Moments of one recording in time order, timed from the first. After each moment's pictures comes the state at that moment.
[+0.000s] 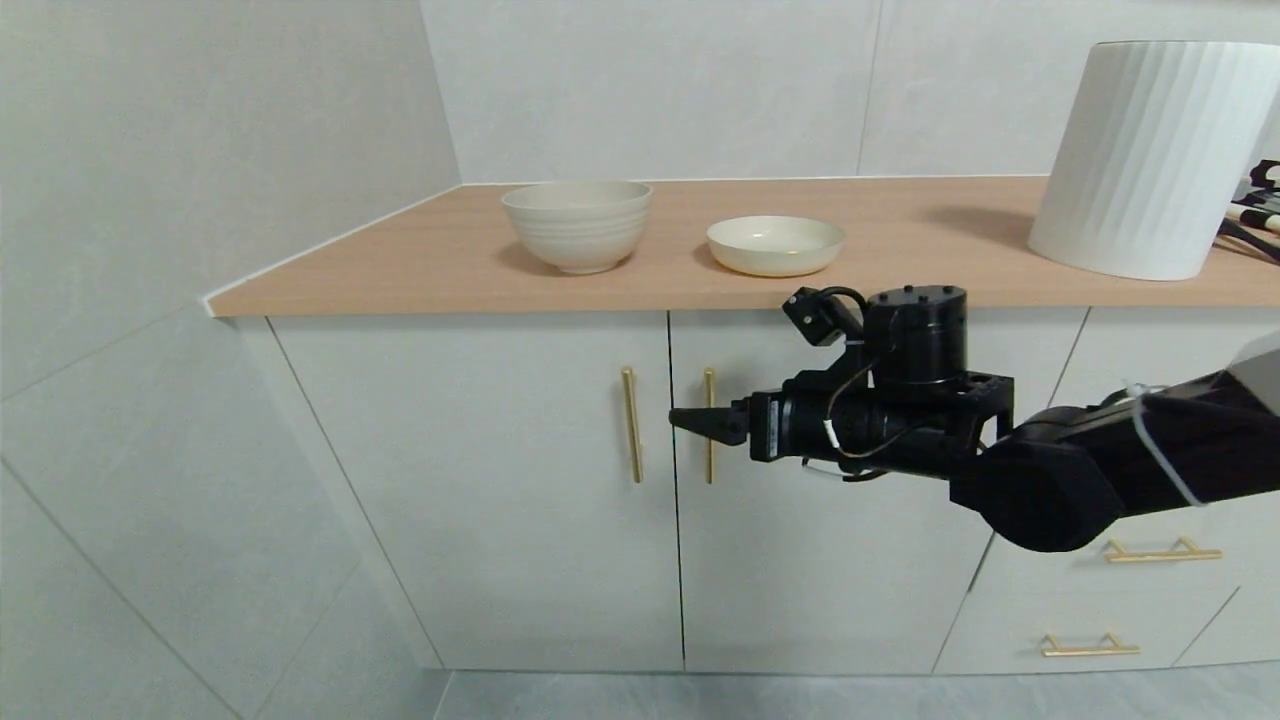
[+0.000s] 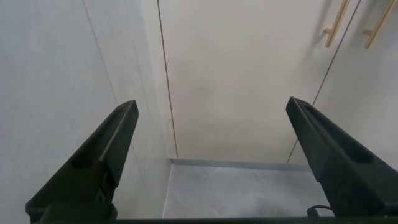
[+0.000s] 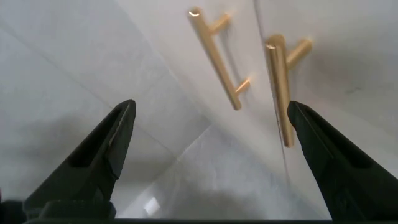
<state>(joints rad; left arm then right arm) 0.00 0.00 0.00 0.00 0.04 -0.01 0.60 2.00 -1.13 -0.64 0.35 0.30</state>
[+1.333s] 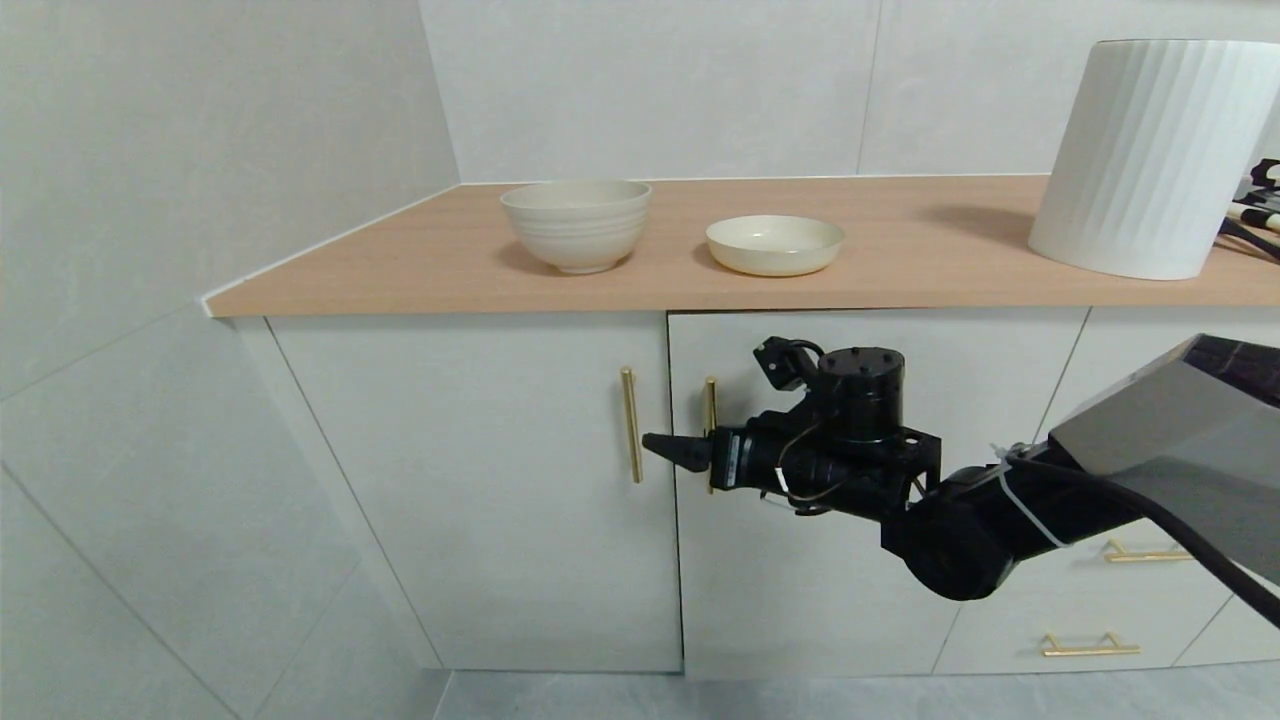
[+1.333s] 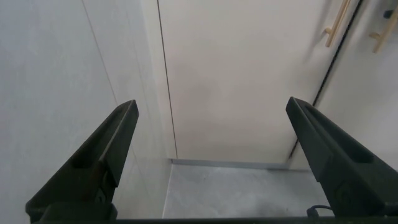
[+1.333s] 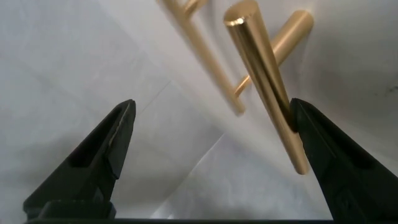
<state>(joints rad) 0.00 0.00 0.00 0.00 0.04 -0.01 0.65 2.16 -1.11 -0.88 0.33 0.43</state>
